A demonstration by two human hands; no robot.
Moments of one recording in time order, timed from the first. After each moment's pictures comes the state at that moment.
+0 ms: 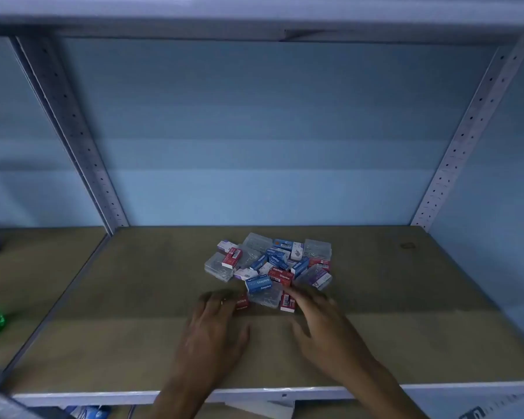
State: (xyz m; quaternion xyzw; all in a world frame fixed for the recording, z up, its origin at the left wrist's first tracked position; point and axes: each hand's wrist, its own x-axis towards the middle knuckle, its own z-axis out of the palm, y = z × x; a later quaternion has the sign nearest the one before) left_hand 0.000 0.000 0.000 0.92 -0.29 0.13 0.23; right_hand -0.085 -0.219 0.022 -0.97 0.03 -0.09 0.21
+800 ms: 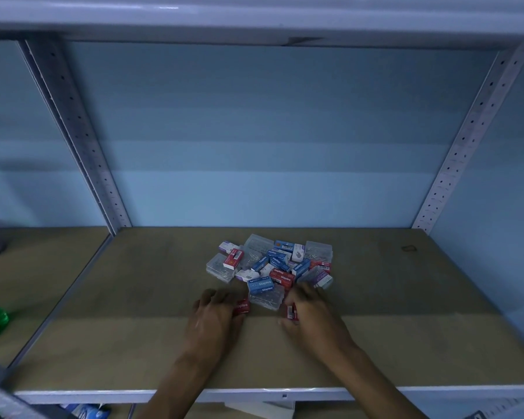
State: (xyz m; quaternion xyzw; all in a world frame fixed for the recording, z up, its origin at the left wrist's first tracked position) left_hand 0.038 -0.011 -0.022 0.95 -0.27 0.08 0.13; right_hand -0.047 -0.219 0.003 -0.98 0.07 -0.03 0.16
